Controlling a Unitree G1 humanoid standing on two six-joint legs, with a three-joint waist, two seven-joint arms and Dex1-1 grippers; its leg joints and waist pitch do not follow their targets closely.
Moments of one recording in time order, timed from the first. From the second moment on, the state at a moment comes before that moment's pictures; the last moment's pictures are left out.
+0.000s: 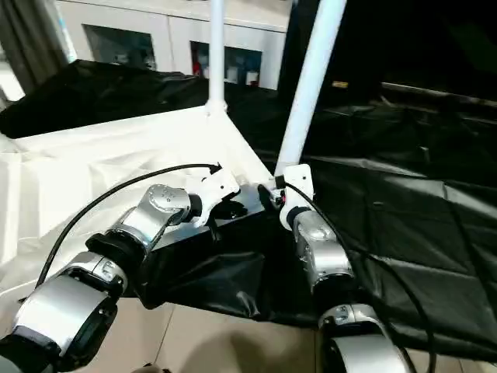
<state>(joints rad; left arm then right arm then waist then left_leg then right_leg) -0.84 0.08 -0.27 1.02 0.19 0.02 -0.86 -0.54 -0.12 0.02 0.73 0.02 0.05 0.28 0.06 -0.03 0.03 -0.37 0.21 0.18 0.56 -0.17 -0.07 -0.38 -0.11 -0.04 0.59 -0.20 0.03</state>
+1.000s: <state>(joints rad) -0.77 0.27 -0.28 0.91 0.12 -0.05 -1.26 -0.39 -0.31 0.11 0.48 0.12 0.11 0.86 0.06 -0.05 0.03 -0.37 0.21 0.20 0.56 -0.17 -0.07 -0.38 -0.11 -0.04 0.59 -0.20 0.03</state>
